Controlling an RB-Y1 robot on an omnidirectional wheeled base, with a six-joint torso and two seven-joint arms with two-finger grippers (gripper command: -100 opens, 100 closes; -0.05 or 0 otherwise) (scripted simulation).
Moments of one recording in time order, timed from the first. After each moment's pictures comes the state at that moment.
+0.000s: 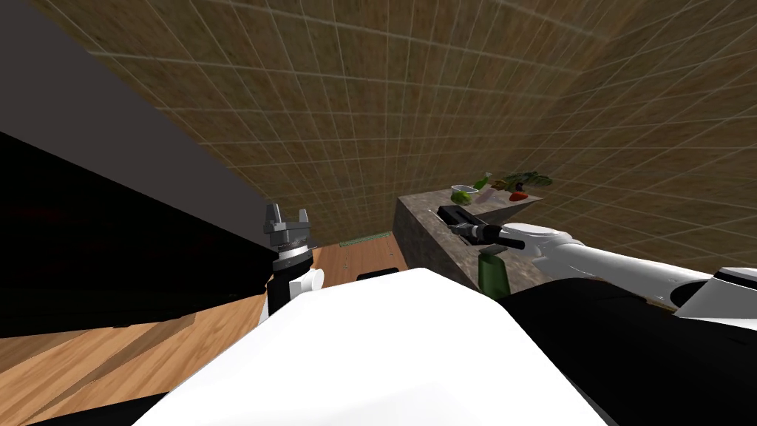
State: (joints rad) left arm 0.48 0.03 -0.02 -2.39 0.03 -0.37 0.10; right arm 0.39 -1.44 0.18 -1.26 0.42 -0.49 -0.06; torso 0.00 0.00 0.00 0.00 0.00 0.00
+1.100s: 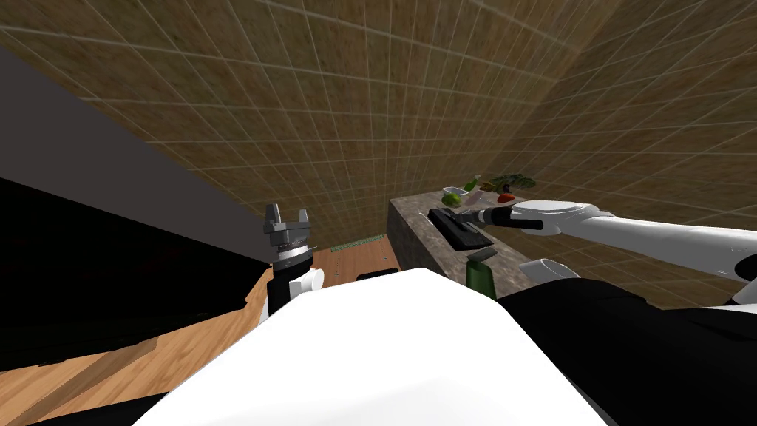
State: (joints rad) left arm 0.48 0.03 -0.02 -2.39 0.03 -0.37 0.10; right arm 0.39 -1.66 0.14 -1.29 0.38 -0.57 -0.18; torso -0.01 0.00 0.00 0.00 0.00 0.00
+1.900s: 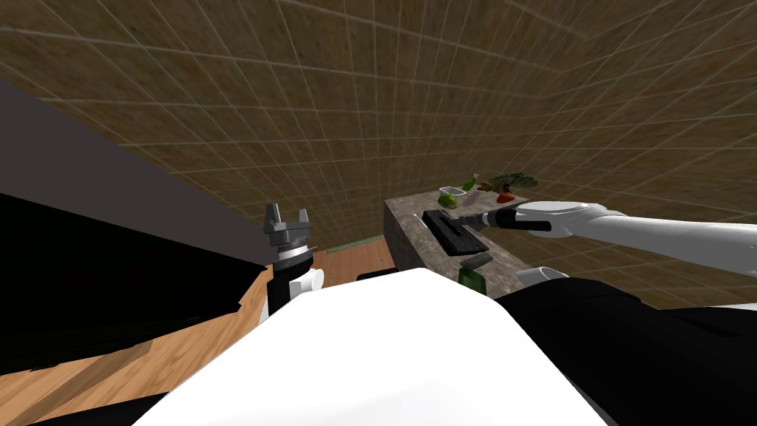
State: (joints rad) left arm 0.48 0.03 -0.02 -2.39 0.03 -0.37 0.10; right arm 0.44 -1.72 0.18 -1.28 0.33 -0.58 -0.28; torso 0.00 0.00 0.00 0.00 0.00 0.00
